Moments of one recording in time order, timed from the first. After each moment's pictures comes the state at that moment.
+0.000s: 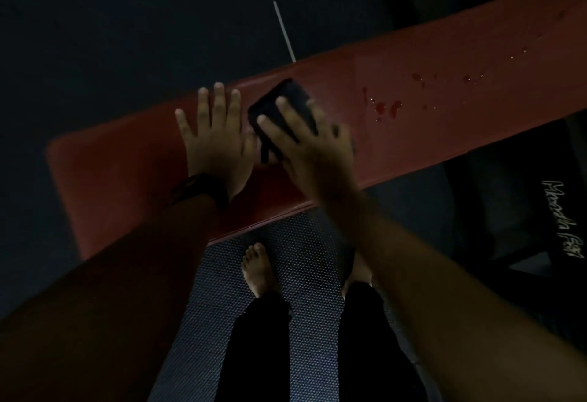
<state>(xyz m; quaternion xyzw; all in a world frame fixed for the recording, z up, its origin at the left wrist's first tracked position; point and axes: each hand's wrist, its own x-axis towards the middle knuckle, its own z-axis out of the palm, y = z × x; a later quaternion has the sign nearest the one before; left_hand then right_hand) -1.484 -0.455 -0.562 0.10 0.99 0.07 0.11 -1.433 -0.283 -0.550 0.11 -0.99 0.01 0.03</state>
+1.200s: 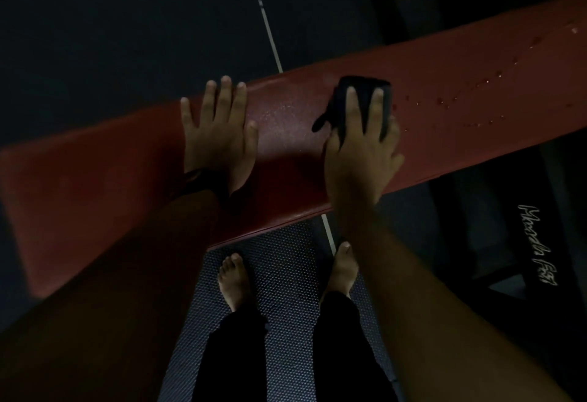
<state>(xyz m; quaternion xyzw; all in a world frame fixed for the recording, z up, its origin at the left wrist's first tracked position) -1.505 -0.391 -0.566 0.12 0.99 0.05 0.07 -1.444 -0.202 -0.544 -0.26 -0.96 0.09 -0.01</state>
